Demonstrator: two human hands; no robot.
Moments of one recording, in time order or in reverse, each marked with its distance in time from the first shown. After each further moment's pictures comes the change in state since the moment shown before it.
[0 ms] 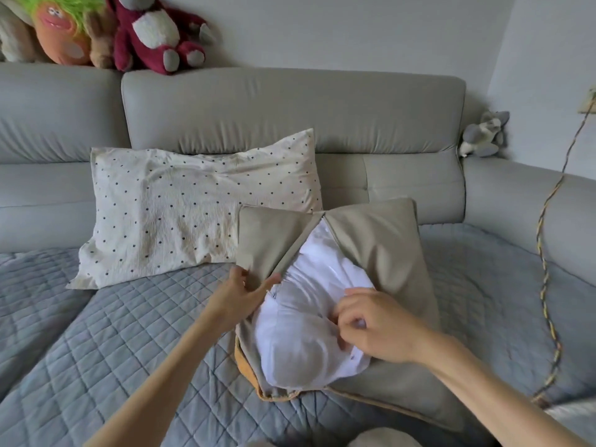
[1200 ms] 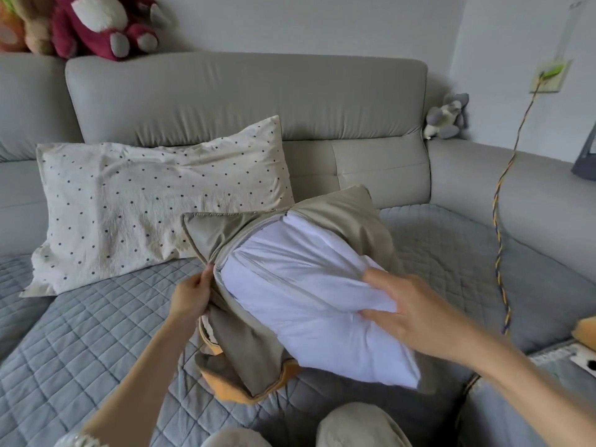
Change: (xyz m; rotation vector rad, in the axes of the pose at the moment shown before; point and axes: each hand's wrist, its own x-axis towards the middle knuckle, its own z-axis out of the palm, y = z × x) left_hand 0.023 -0.028 0.024 -0.322 0.201 -0.149; right_hand -0.074 0.015 -0.038 0.065 0.158 0.068
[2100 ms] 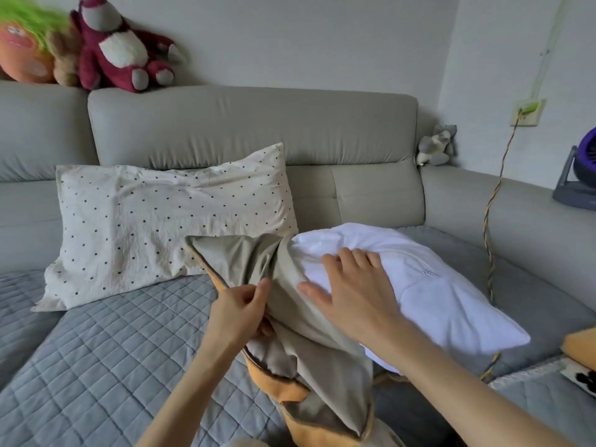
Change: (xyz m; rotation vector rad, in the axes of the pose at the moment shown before) left_hand -0.104 0.067 -0.008 -0.080 -0.177 0.278; right_hand 0.063 -0.029 0.049 -0.816 0.545 0.057
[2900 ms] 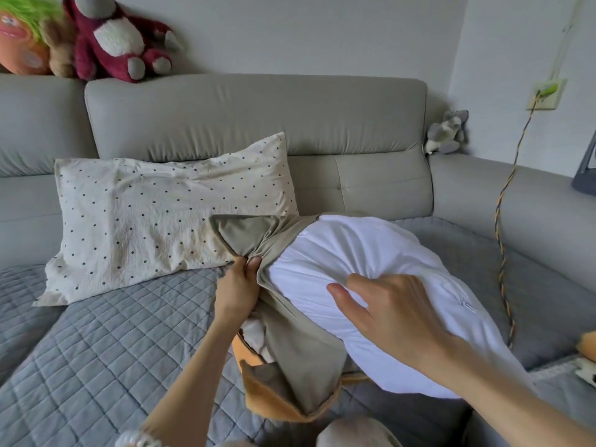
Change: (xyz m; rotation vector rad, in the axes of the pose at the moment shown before) left_hand 0.071 -0.038 0.027 0.313 0.169 0.059; right_hand -0.020 0.033 -0.028 0.339 0.181 -0.166
